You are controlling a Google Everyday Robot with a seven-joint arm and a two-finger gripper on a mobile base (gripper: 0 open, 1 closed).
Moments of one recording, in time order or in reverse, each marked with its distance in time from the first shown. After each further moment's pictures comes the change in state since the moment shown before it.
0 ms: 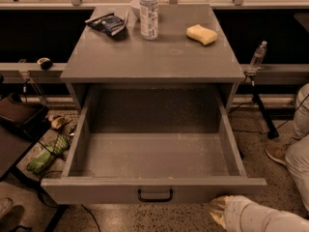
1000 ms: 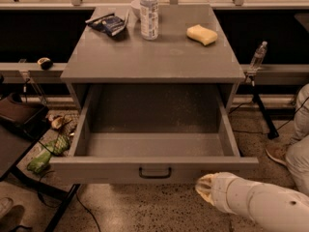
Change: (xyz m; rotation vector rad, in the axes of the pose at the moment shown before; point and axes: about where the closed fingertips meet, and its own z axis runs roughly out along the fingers) arm -0.053 -0.045 0.012 0.018 -0.055 -0.203
